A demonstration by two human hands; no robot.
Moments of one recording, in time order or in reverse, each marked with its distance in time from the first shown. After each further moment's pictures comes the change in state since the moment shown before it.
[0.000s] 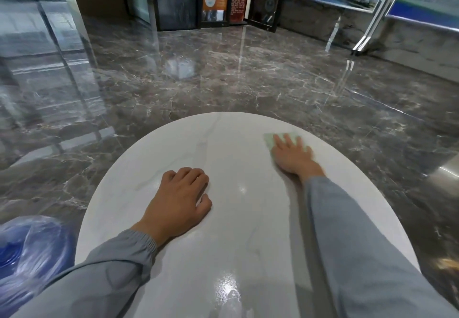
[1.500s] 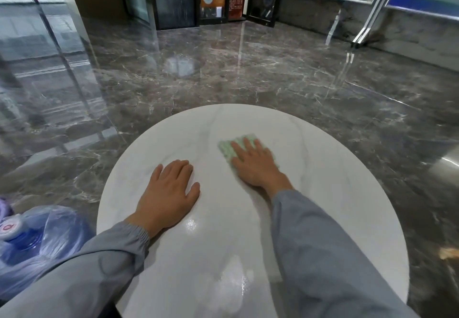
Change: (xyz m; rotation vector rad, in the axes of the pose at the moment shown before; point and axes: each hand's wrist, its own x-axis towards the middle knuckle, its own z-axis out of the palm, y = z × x) left_hand -0.038 -0.010 -0.011 0.000 -0.107 -0.169; right_hand -0.091 -0.076 0.046 -0.051 -0.009 -0.279
